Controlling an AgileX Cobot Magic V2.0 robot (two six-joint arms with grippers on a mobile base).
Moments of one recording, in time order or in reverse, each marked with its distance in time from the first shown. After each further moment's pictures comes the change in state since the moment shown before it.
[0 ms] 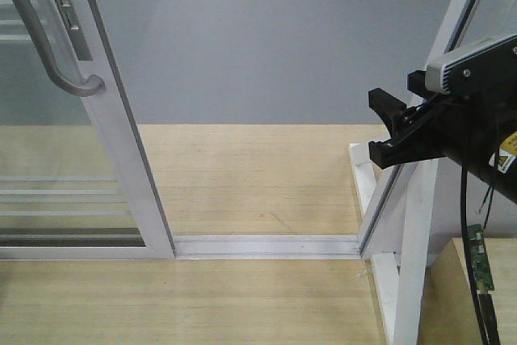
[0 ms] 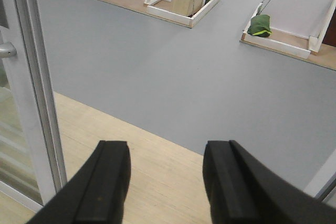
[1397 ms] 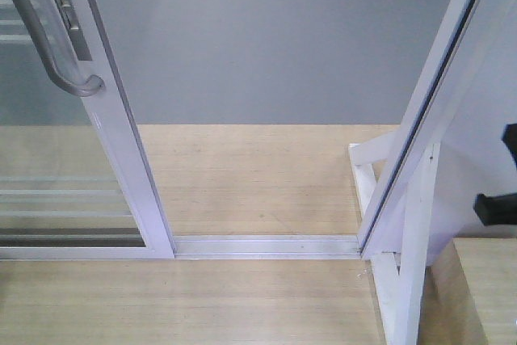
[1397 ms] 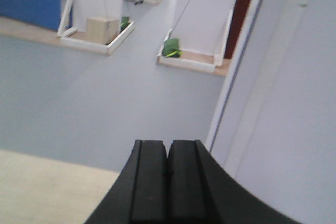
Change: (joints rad) left arm -0.008 -0.211 0.076 -0.095 0.129 0.146; right arm -0.302 -0.470 0.323 0.080 -0.019 -0.099
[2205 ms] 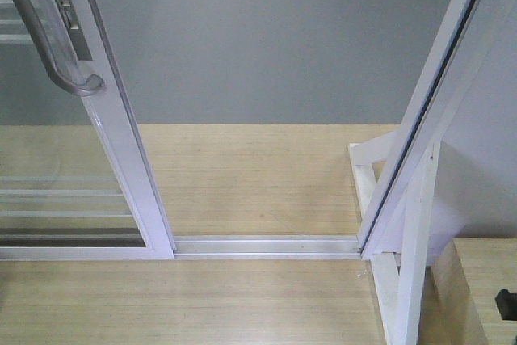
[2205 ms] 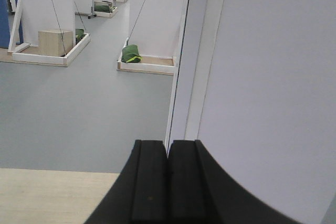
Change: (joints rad) left arm 0.000 0.000 0.000 0.000 0.004 0.000; right arm -0.139 -0.608 0.265 -0.034 0.301 0.067
